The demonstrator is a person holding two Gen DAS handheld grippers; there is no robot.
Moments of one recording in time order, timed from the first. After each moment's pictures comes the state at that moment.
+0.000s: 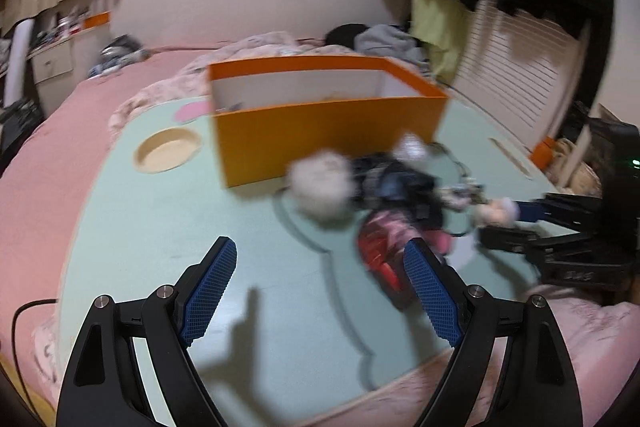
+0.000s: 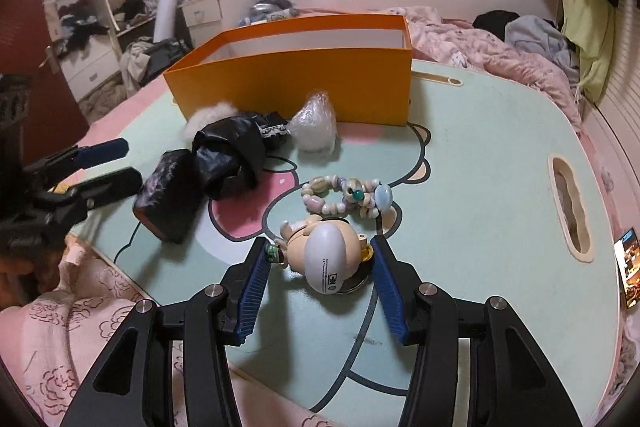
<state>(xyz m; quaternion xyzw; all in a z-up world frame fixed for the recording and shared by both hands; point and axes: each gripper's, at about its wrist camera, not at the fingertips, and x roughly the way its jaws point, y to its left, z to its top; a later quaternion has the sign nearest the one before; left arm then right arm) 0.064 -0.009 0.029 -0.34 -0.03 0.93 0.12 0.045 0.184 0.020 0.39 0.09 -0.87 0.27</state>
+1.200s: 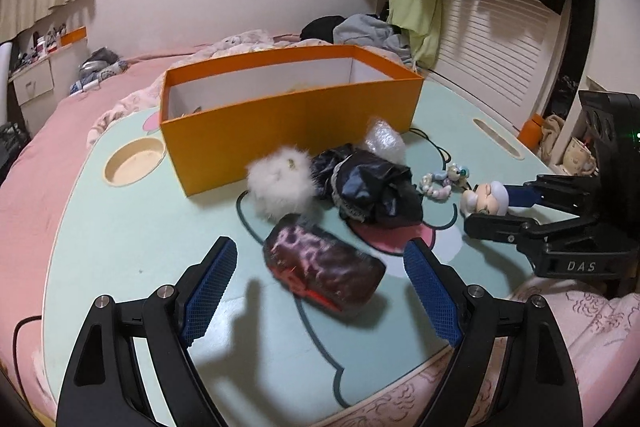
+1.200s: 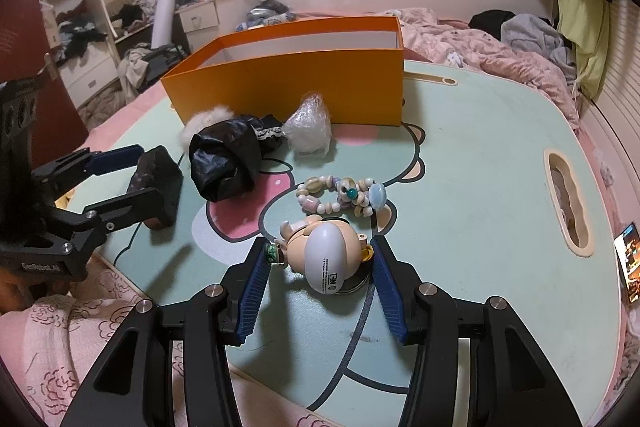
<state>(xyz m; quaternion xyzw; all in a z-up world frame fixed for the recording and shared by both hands) 0.059 0.007 0.021 -0.34 -0.01 0.93 0.14 0.045 0.188 0.023 0.39 0.08 -0.88 0.27</state>
